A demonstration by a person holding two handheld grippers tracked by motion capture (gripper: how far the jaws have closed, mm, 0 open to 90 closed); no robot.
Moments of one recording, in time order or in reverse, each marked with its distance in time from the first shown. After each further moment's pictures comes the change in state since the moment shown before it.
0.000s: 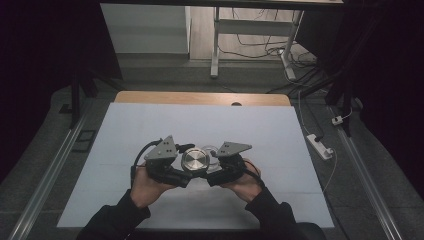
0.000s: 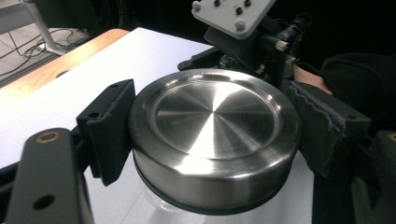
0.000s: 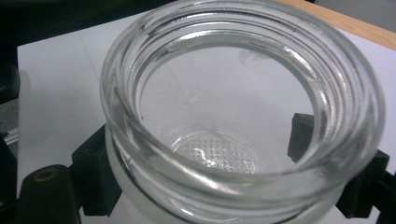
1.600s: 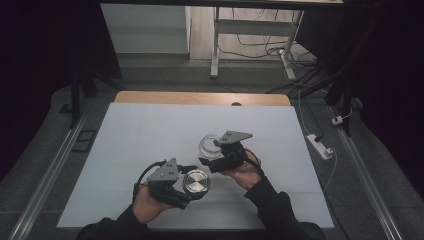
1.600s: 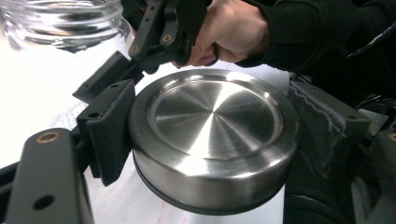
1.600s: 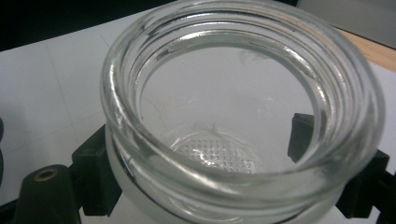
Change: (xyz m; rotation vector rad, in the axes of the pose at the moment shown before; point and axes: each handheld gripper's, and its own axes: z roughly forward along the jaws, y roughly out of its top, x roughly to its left) left arm -0.018 -0.049 0.017 0.038 -0.095 0.015; right arm -0.031 0.010 0.011 -0.005 -0.048 0.014
